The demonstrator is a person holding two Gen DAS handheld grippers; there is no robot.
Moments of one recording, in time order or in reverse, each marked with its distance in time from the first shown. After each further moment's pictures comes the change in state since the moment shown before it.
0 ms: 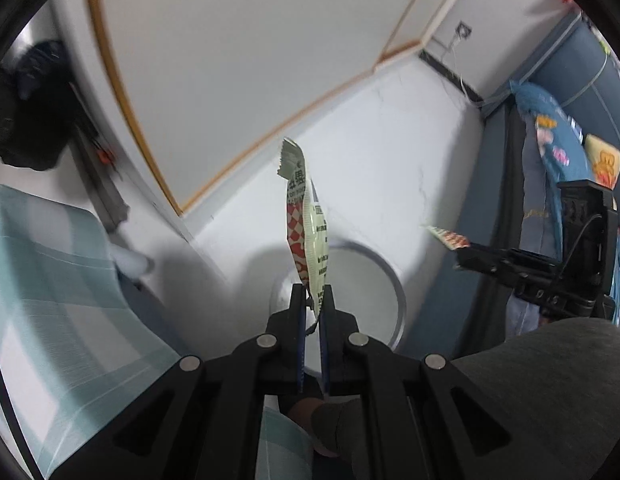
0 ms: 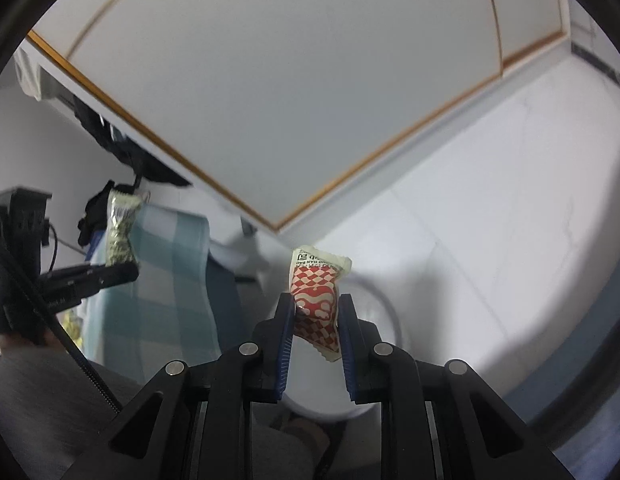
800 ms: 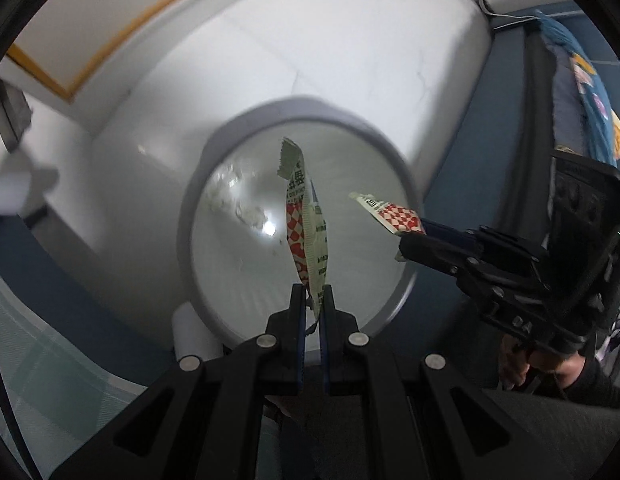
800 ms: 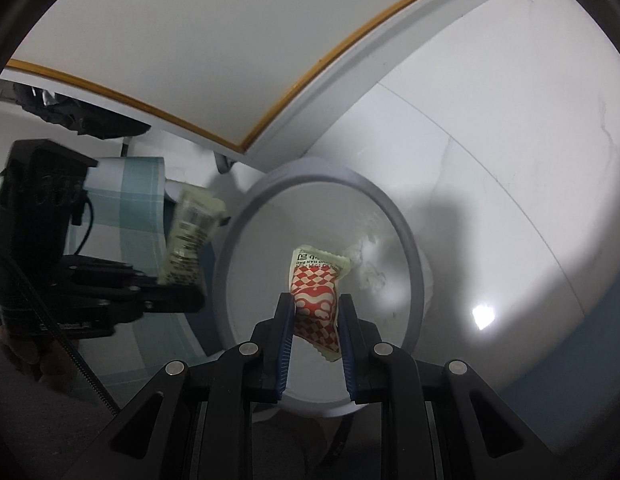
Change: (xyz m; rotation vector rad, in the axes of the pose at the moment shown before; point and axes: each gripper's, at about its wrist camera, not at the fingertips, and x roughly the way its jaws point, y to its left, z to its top) left arm 0.134 -0.010 -0.006 -0.071 0.471 -0.179; right arm 0.108 -0.044 -0.053 0.136 0.222 0.035
